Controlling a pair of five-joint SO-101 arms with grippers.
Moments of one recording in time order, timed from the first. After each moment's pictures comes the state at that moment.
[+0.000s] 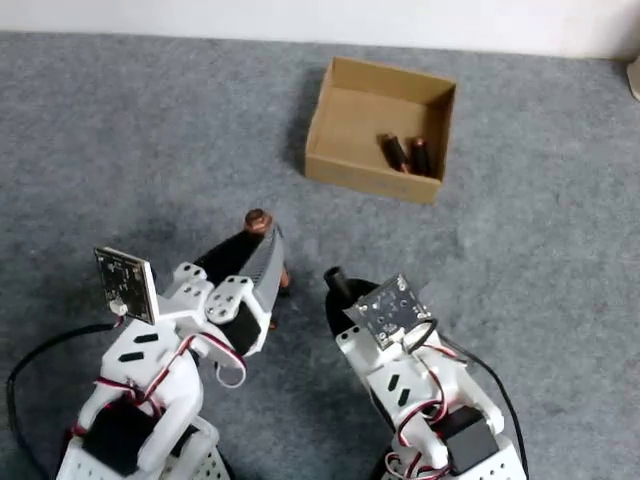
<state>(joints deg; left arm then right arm) 23.7 -97.8 69.8 42.1 28.5 -35.7 -104.9 82.4 54.3 13.0</state>
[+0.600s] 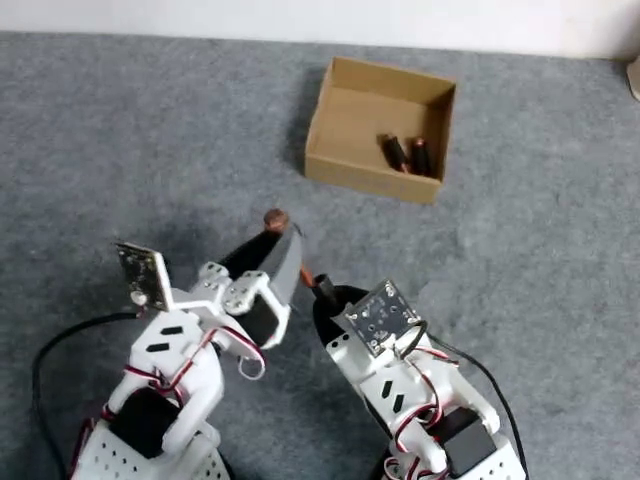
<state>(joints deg) 27.5 -97.7 79.4 31.3 36.8 -39.5 -104.9 82.4 54.3 12.2</state>
